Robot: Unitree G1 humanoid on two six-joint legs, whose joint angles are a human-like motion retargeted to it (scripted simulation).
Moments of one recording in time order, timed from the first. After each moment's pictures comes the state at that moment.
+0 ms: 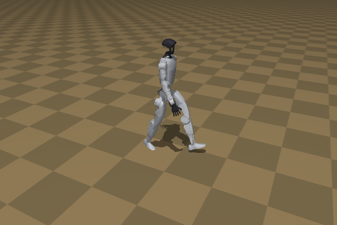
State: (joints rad) left arm 0.22 0.22 0.33 1.58 0.97 0.15 -0.26; right arm -0.19 -0.15 -0.10 1.24 -0.60 -0.08 0.24; waist 0.18 -0.03 -0.06; left_leg -0.68 0.08 0.44 0.21 -0.04 0.11; right_leg 0.21 -0.02 -0.34 0.07 -0.27 0.09
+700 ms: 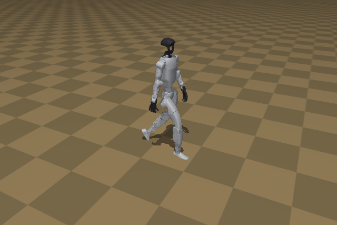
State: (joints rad) left arm 0.02 0.18 0.22 1.24 0.70 -0.05 -0.17; right arm 0.14 -0.17 -0.25 1.58 -0.53 0.03 0.24; waist -0.14 -0.10 -0.10; left_leg 0.19 -0.06 0.48 0.53 0.39 0.03; right_leg -0.58 -0.24 -0.15 0.49 -0.13 -0.08
